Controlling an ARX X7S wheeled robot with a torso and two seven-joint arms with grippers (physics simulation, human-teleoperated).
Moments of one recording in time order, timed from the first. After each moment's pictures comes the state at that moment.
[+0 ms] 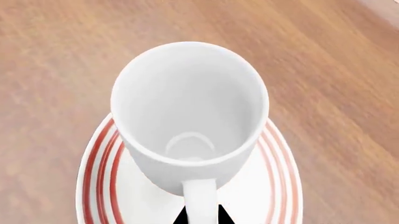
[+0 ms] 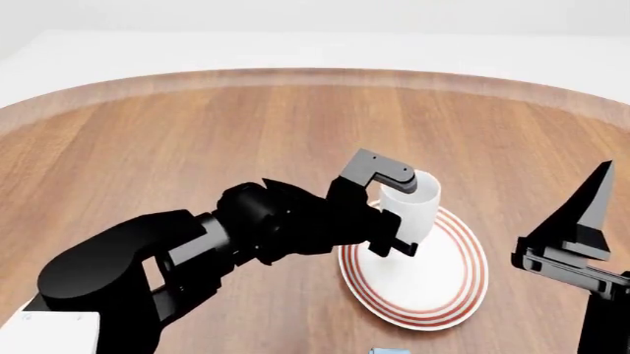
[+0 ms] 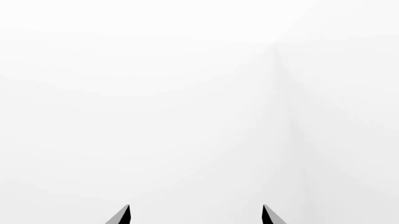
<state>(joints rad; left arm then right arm) -1.39 0.00 1.58 -0.73 -1.61 -0.47 -0.03 -0.10 0.38 0.07 -0.72 0.24 -0.12 0.51</state>
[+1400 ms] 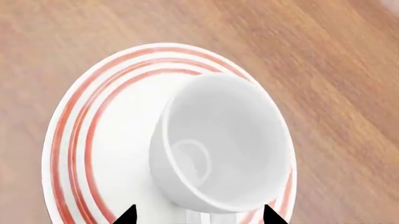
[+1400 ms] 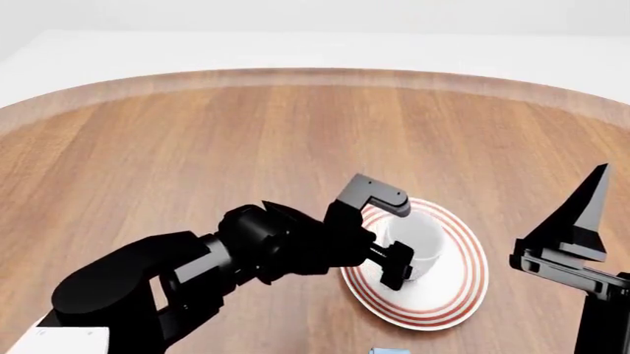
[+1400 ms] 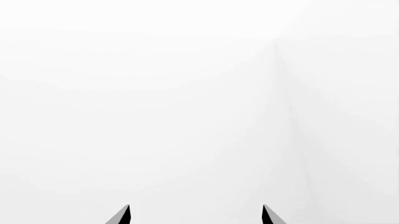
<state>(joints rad) -1.30 0.00 1.57 -0.76 -1.58 -0.48 0.03 -0.10 0.39 0.06 -0.70 0.25 -0.14 0.52</state>
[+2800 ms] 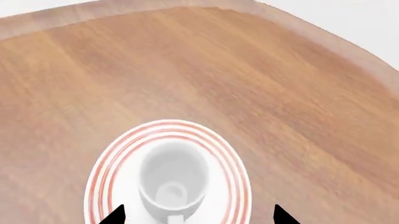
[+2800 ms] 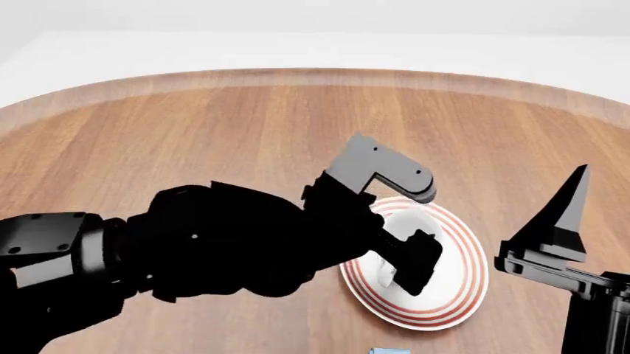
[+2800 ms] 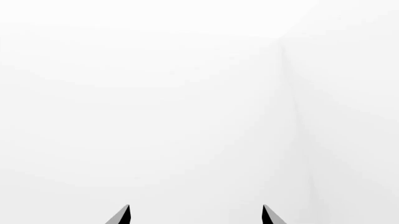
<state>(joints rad) -1.46 -0.35 1.44 0.10 -1.72 -0.47 -0.49 -0.10 0.40 0.02 -0.71 0.22 -0.12 0.53</state>
